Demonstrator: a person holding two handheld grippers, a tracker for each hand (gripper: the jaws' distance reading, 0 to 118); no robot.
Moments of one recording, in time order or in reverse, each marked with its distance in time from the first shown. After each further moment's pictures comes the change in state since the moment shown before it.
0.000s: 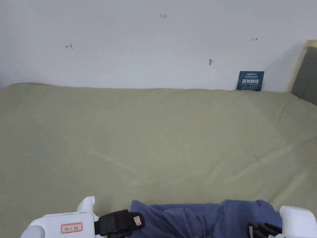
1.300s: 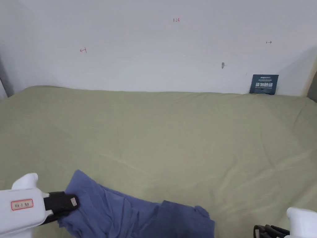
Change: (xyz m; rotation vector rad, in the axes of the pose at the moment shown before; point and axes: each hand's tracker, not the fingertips) left arm 0.040 0.037 0.135 0.323 0.506 -0.066; right arm -0.010 0.008 -0.011 -0.028 0.043 0.016
